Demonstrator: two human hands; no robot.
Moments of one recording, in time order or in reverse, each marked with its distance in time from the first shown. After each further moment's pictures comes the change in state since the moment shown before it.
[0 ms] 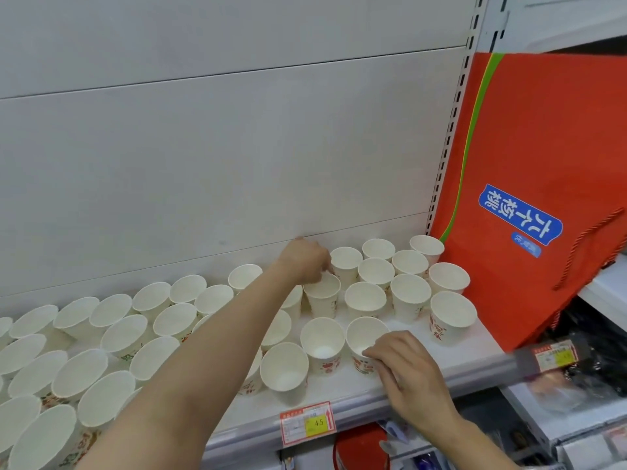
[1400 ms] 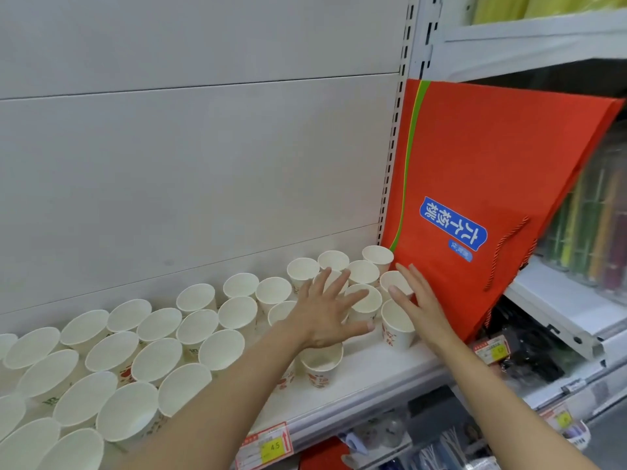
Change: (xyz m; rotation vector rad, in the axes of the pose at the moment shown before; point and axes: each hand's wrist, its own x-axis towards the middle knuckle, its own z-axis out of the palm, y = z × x) left_hand -0.034 0.120 -0.005 -0.370 0.018 0.144; right_hand 0.046 0.109 -0.068 0.278 0.033 0.698
